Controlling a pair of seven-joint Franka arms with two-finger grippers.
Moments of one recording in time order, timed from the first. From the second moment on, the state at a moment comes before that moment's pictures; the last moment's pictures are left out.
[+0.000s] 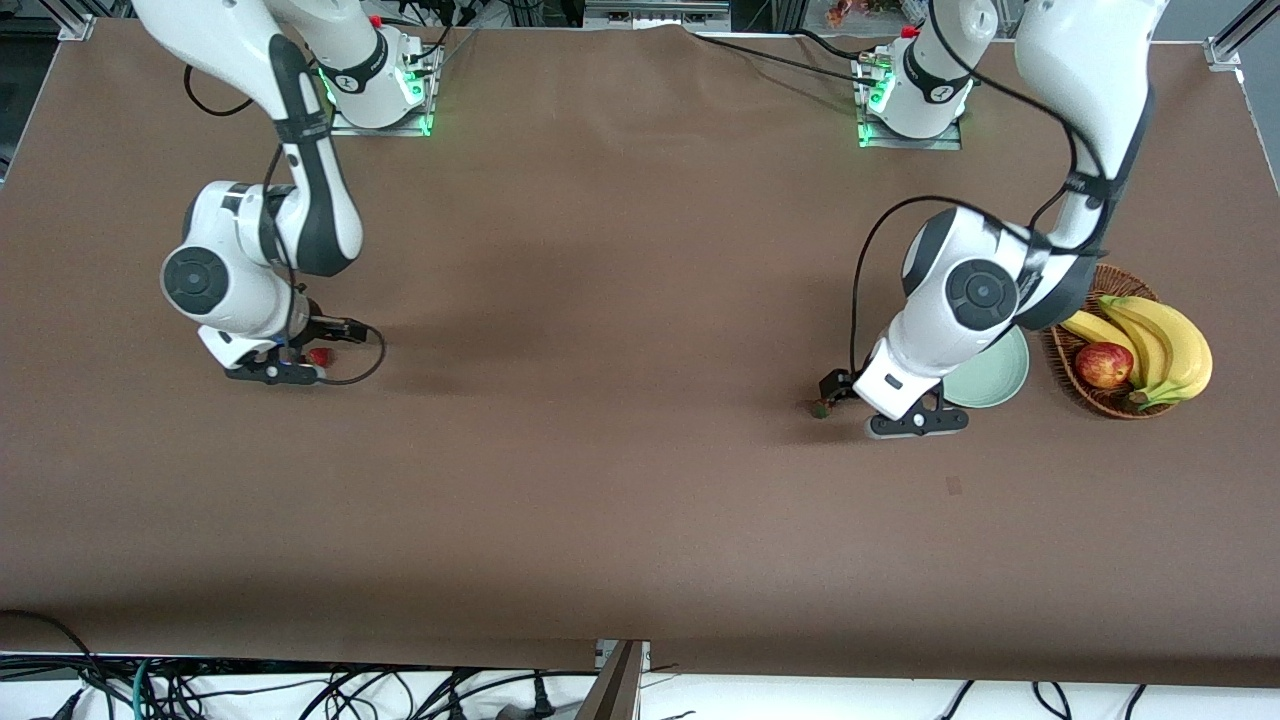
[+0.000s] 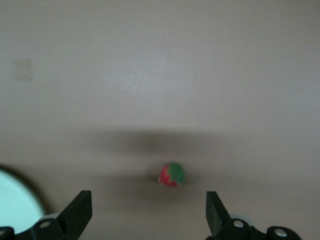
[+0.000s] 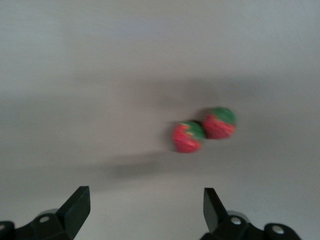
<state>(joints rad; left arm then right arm) -0.08 0.50 -0.23 -1.85 0.10 2.39 -0.47 0.70 0.41 -0.67 -2.14 0.25 2.27 -0.02</state>
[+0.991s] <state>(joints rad) -0.12 0.65 -0.24 -1.86 0.32 2.52 -0.72 0.60 0.56 -0.66 -2.13 0.57 2.33 -0.23</state>
